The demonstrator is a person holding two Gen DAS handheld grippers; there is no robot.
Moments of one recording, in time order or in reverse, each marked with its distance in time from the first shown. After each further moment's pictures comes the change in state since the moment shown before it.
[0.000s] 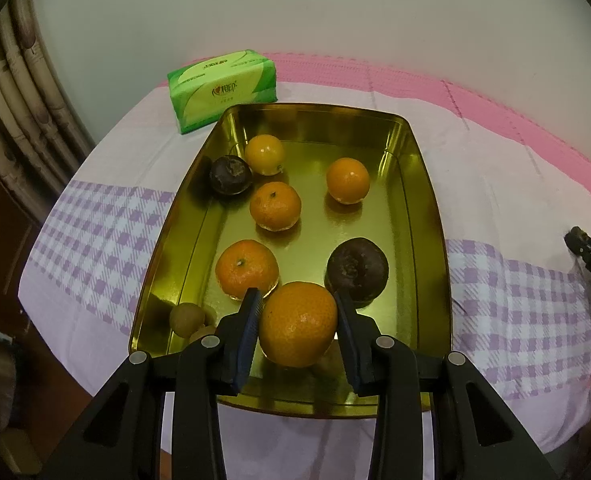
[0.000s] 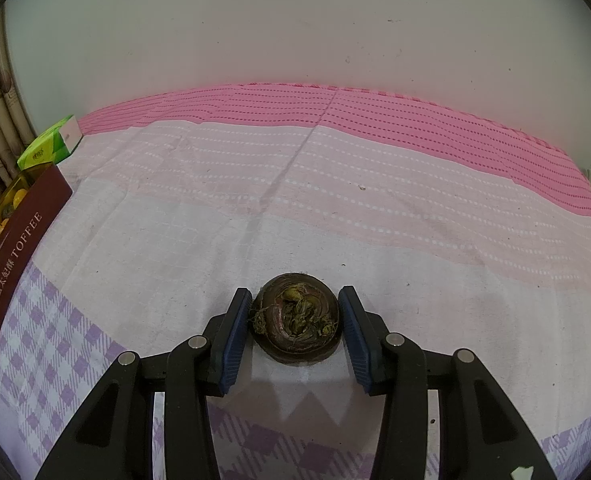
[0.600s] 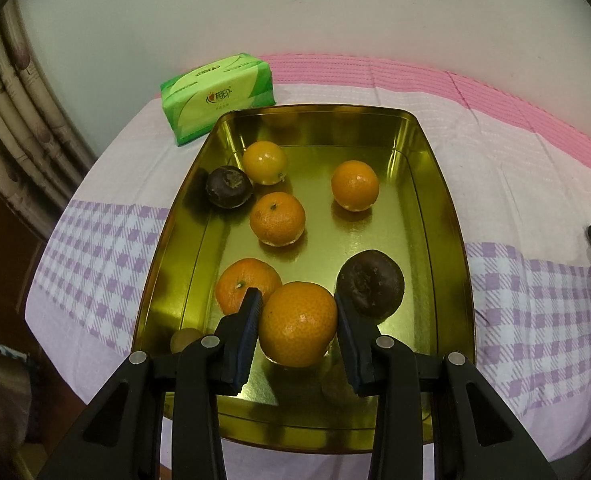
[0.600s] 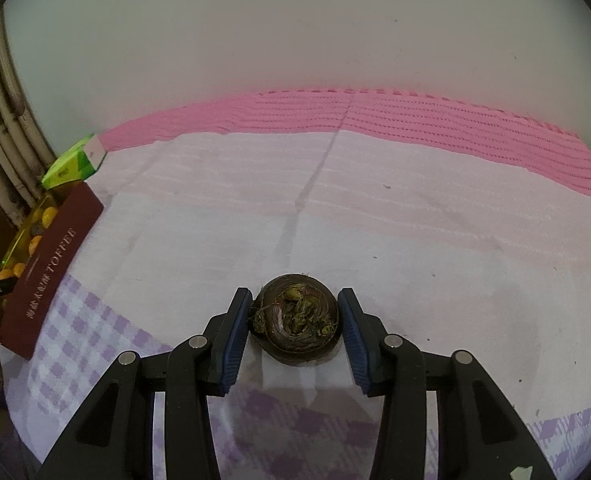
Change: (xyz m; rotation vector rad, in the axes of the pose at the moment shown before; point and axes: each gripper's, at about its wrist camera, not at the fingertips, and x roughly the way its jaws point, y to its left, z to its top) left arm 0.015 -0.004 0.004 0.057 -0.012 0.051; right arm -0.021 0.011 -0.002 0.051 -0.013 0.093
